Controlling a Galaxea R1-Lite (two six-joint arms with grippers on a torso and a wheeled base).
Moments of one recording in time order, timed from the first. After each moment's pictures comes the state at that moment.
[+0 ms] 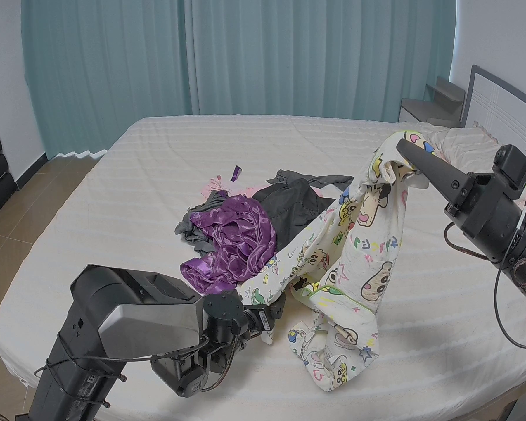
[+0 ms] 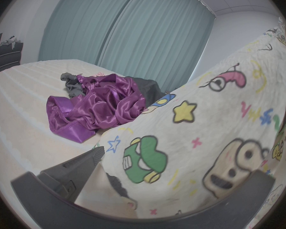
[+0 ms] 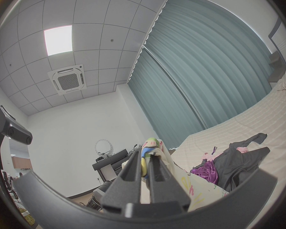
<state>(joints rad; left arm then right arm) -0.67 2.56 -0.78 -1.51 0.26 -0.50 0.60 1.47 -0.48 -1.36 0.27 0.54</state>
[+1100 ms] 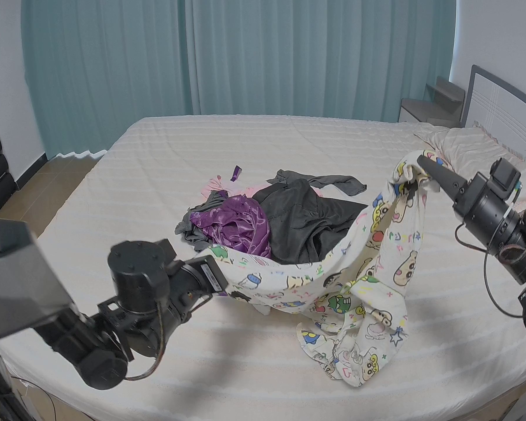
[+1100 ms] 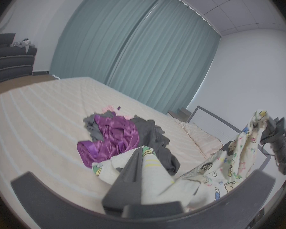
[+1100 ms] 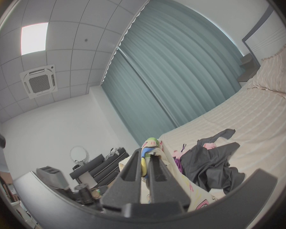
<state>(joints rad) -0.64 1.96 -0.49 -1.31 0.35 -0.54 0.36 1.55 -0.45 -1.36 0.23 0.62</state>
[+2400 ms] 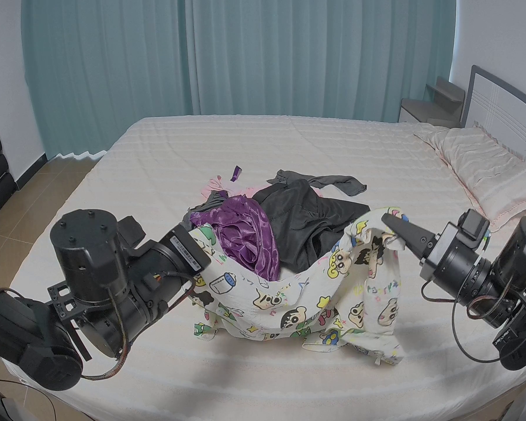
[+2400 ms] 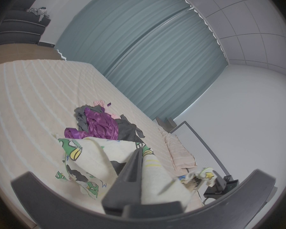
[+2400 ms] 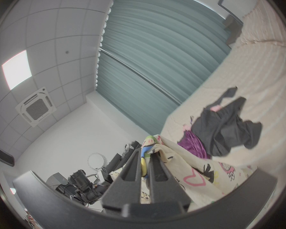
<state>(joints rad) -0.69 1.66 -0.52 -1.02 0.31 -0.83 0.51 1.69 -0.27 -1.55 0.18 0.88</state>
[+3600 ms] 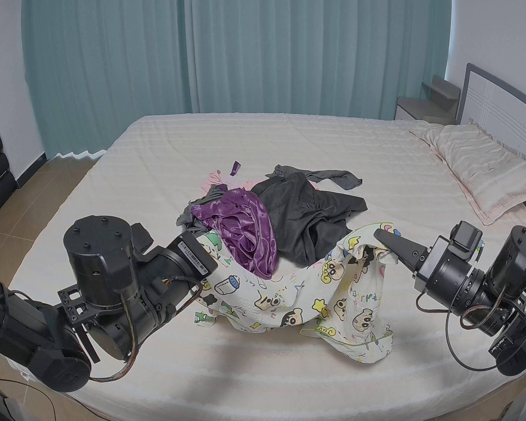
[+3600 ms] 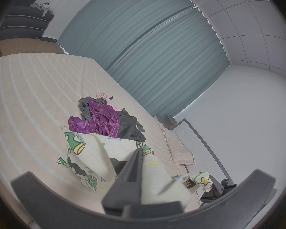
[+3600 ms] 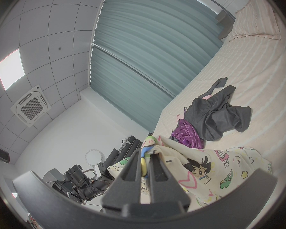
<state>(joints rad) -0.70 1.70 -0.52 -1.03 0.32 -0.87 0.54 1.71 -0.24 -1.55 0.16 0.88</state>
